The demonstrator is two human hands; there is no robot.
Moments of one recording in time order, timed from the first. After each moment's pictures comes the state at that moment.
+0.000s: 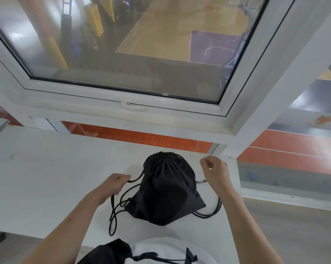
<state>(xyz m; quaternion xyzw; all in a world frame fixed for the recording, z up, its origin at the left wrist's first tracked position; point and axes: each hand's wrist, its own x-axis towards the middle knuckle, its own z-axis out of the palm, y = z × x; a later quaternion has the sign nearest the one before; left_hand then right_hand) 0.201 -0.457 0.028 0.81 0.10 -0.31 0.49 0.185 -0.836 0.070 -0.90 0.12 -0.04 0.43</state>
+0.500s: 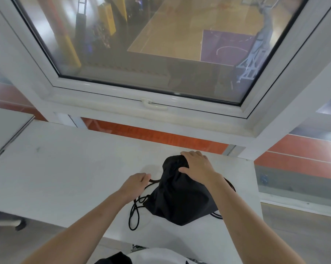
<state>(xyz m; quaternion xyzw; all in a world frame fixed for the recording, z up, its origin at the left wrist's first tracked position) 0.185 -0.453 0.025 0.89 0.03 -0.26 0.37 0.239 -0.725 0.061 -0.98 -0.11 0.16 0.10</state>
